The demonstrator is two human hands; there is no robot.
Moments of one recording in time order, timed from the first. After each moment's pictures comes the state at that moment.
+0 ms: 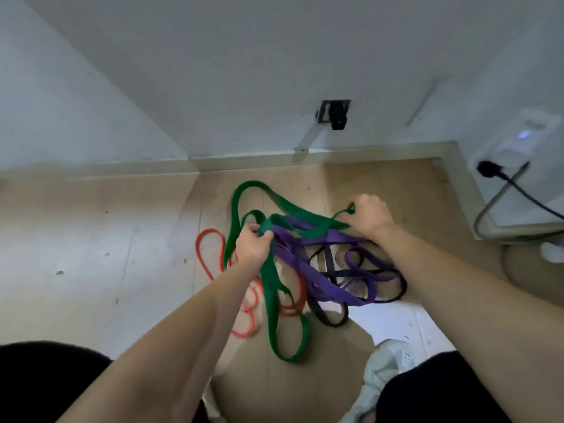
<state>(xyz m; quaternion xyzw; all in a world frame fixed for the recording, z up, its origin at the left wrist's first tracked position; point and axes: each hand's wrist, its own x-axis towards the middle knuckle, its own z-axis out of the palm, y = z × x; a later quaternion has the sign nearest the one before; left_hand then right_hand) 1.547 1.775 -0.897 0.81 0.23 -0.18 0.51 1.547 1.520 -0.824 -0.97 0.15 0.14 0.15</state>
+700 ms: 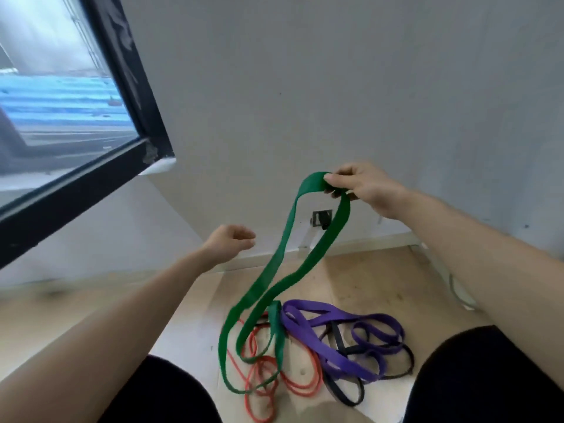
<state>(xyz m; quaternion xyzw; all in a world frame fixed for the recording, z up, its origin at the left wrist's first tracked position) 1.565 1.854 -0.613 0.91 -0.10 -0.12 0.38 1.491 1.554 -0.508 -0.85 -0.01 -0.03 0.53</state>
